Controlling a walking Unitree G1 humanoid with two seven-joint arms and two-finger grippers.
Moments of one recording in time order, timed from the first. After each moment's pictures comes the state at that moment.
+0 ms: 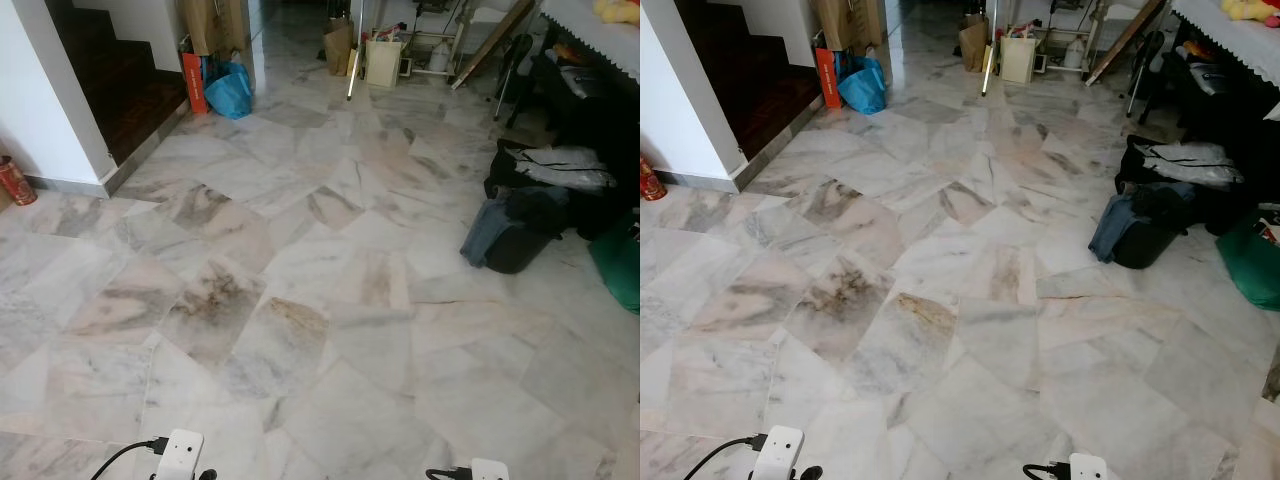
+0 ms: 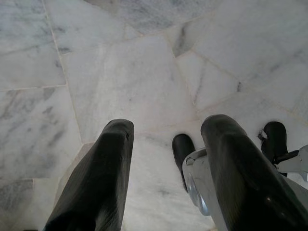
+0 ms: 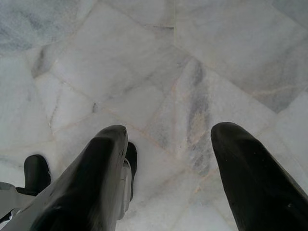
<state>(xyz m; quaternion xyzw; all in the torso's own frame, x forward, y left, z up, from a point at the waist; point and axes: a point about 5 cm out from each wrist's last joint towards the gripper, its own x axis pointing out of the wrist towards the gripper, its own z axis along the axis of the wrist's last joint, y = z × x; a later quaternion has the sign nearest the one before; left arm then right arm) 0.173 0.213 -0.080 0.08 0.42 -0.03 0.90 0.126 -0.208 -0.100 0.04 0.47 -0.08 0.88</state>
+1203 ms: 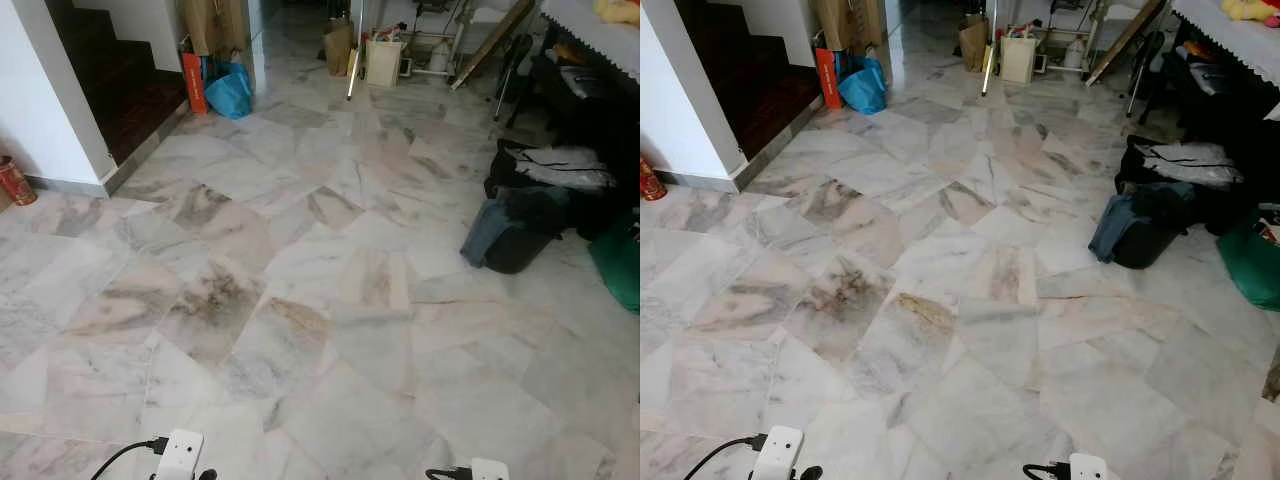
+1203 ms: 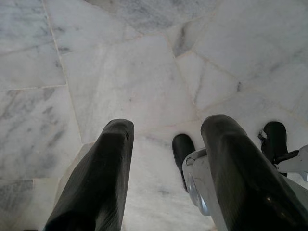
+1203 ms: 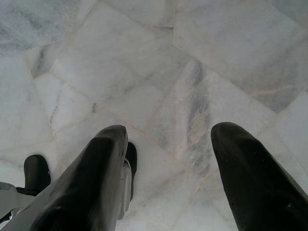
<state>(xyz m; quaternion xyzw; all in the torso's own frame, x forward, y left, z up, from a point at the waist) 0.173 0.213 -0.080 0.08 0.42 -0.03 0.90 0.126 -0.208 -0.100 0.04 0.47 -0.08 0.88</state>
